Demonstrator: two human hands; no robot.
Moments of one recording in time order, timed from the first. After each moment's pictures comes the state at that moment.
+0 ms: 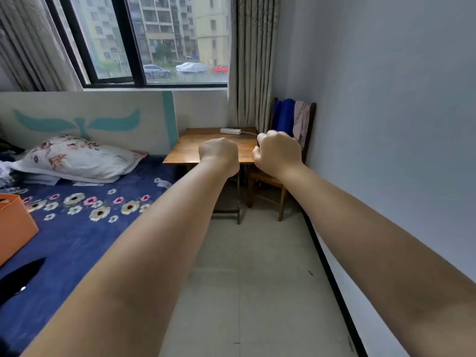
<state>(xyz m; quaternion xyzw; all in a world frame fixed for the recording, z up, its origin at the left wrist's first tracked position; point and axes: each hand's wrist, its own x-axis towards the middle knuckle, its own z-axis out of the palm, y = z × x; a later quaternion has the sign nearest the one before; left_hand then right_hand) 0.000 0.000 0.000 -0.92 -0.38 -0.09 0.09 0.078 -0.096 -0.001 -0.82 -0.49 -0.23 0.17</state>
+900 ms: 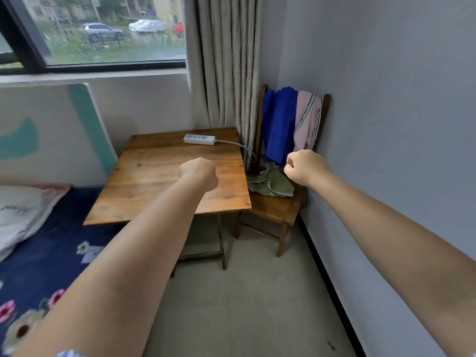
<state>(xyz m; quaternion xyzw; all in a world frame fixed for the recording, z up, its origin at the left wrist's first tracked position) 0.446 0.442 -0.084 -0.93 -0.35 0.06 0.02 0.588 0.267 -0.087 -0.91 -0.39 -0.04 0.12</state>
